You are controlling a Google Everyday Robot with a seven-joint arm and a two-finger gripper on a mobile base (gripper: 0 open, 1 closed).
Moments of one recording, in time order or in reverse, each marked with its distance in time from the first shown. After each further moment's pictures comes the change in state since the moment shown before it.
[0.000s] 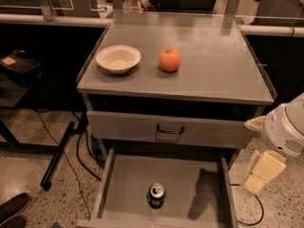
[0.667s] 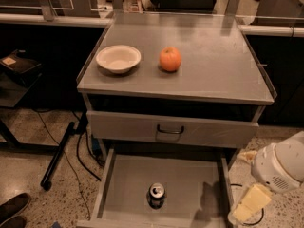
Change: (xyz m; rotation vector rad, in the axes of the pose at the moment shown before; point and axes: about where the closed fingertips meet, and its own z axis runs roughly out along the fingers) arm 0.039 0.026 0.083 -0.098 -0.087 0.088
